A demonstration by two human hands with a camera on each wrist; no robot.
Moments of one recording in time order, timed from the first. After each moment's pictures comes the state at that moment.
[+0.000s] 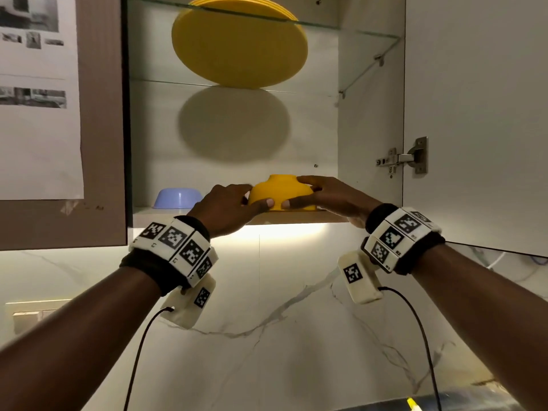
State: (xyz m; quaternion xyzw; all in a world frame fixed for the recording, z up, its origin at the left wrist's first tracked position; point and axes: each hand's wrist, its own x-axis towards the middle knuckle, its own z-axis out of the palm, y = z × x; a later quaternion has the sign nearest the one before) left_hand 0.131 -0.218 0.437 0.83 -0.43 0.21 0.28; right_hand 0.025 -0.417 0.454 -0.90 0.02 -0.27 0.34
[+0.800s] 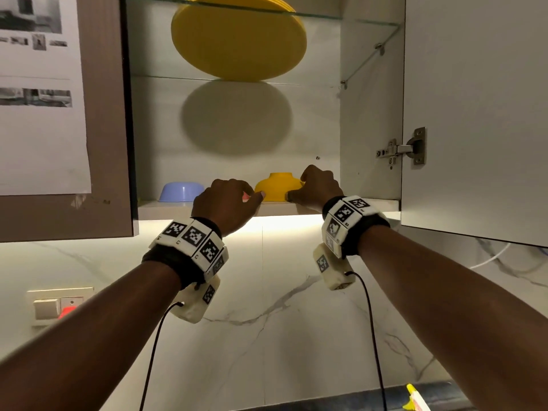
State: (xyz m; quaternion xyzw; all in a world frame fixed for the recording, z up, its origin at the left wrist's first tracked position) left_hand 0.130 -0.231 0.424 0.84 -0.32 0.34 0.26; right_hand 0.068 -0.410 0.451 -0.89 0.19 -0.39 0.17
